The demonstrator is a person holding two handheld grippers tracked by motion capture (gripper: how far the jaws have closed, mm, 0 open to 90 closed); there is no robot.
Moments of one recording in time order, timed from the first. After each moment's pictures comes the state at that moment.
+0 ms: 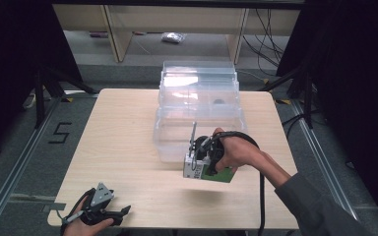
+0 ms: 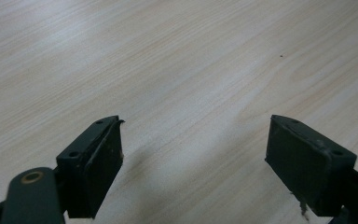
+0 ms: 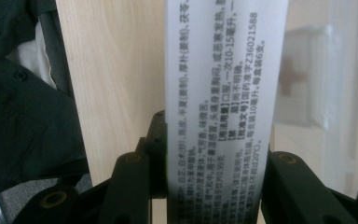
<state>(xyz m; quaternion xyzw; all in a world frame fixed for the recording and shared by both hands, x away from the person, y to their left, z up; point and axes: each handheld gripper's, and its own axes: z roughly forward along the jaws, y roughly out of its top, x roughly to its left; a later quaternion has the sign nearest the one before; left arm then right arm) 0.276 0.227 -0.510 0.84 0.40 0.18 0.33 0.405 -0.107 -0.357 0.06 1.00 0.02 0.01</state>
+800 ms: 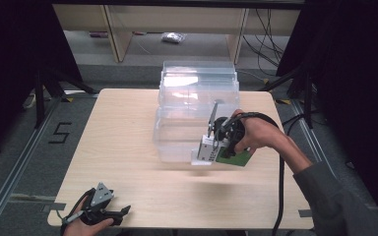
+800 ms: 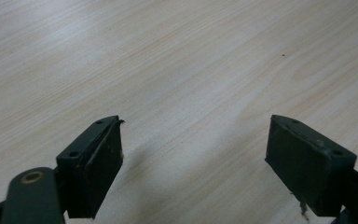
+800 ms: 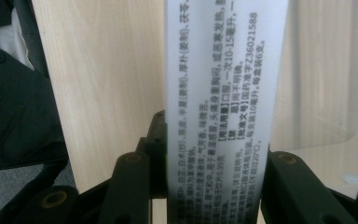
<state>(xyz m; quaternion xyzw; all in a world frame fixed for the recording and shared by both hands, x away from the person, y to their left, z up) 0.276 0.227 -0.509 0.83 0.40 0.18 0.33 0.432 -0.148 -0.318 0.08 1.00 0.03 0.03</state>
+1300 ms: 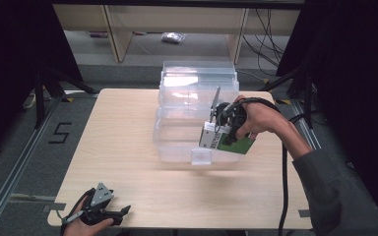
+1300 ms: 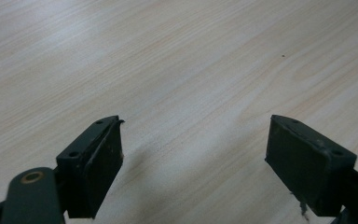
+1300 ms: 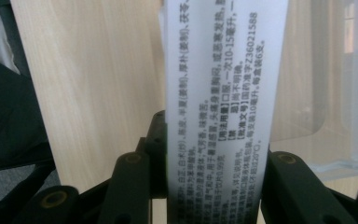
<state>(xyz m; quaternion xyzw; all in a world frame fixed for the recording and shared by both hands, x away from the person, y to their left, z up) 0.275 0.225 -0.511 0.82 0.41 0.18 0.34 0.461 -0.152 -0.300 0.09 0.99 0.03 0.04</state>
